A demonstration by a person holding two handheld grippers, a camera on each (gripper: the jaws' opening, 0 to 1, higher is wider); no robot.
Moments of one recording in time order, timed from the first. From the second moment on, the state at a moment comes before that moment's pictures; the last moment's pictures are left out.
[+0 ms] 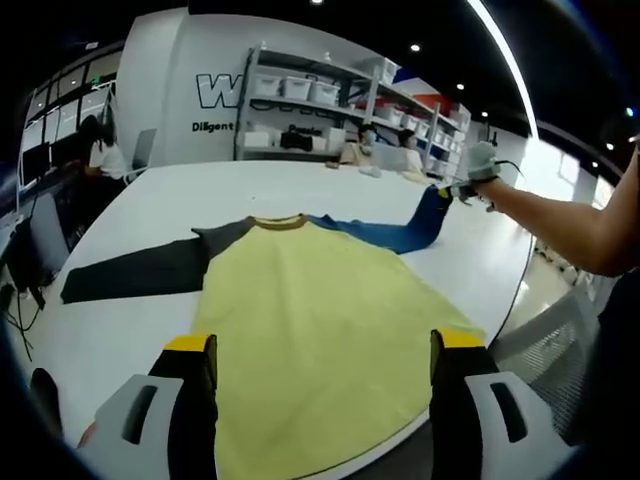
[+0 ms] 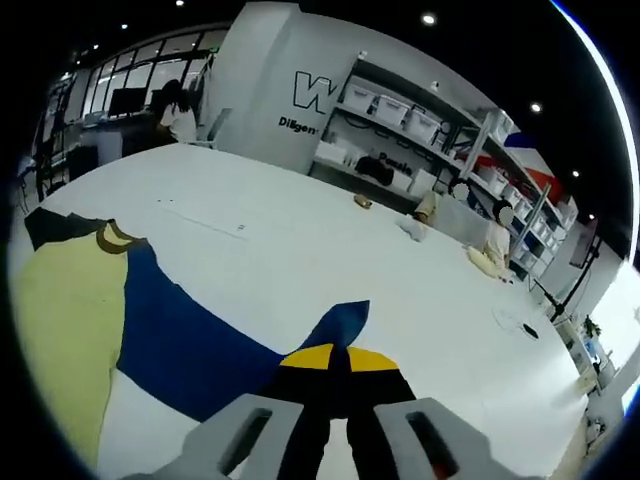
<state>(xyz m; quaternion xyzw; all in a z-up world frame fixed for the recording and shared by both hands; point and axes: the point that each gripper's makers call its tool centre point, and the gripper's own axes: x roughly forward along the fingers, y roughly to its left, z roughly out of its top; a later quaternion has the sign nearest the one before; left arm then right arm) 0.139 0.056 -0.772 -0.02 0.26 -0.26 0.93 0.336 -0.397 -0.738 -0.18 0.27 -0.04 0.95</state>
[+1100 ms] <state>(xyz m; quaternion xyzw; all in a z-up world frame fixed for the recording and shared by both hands) 0.142 0.061 -0.767 -0.01 0.24 -0.26 0.93 0.373 -0.197 -0.704 -0.20 0.22 0.12 0.95</state>
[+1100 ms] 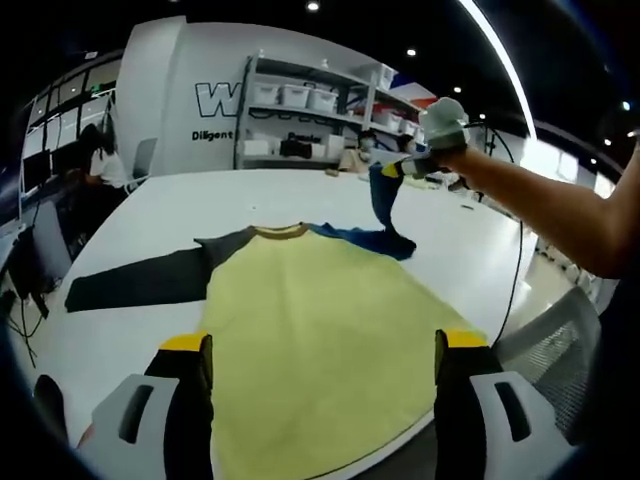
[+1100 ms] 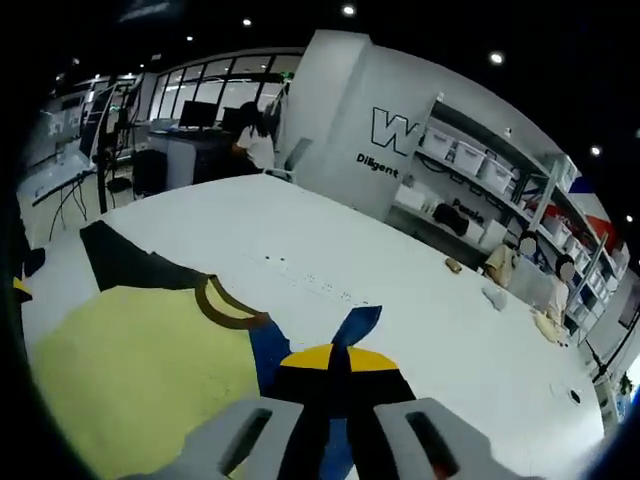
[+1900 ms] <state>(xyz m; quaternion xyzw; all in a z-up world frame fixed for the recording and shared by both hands) 0.143 0.066 -0.767 0.00 0.25 -0.24 0.94 0.370 -0.071 -0.694 -0.24 0.20 0.24 0.92</state>
